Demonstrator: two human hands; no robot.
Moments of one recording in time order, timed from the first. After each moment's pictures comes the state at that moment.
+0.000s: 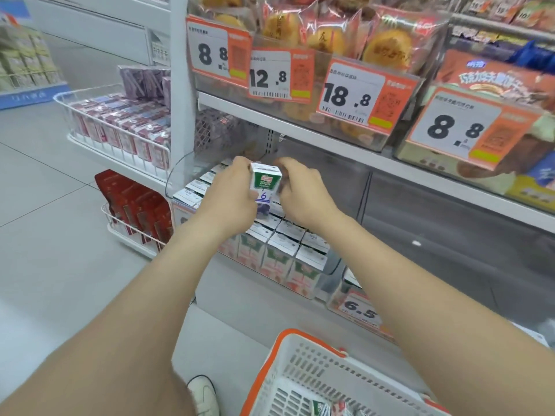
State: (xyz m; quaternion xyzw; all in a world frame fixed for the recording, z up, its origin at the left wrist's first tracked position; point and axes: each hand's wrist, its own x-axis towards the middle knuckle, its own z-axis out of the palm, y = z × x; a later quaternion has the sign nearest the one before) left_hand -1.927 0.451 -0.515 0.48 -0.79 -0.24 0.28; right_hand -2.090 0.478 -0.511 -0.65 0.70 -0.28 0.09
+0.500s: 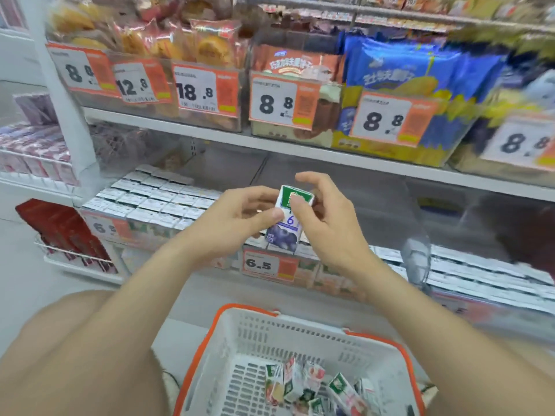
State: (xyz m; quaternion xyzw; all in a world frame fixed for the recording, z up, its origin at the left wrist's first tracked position) left_hand -2.025 0.604 -0.489 0.19 -0.80 -0.52 0.23; right_hand -2.195 0.712 -0.505 -0.53 0.67 -0.51 0.09
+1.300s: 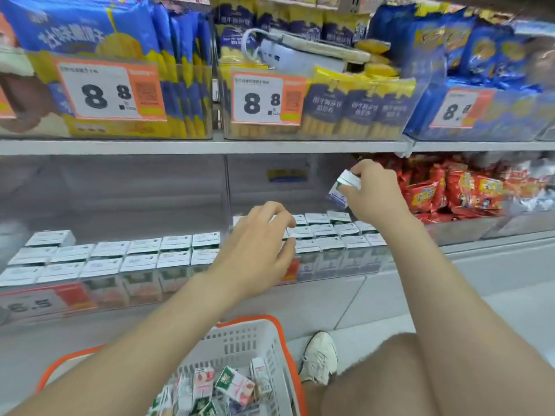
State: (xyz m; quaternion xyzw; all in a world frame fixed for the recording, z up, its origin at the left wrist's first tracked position) left_hand -2.277 0.809 -0.545 0.03 -0.96 -0.17 0.21; right_hand -2.486 0.966 -0.497 -0.24 0.93 -0.26 -0.10
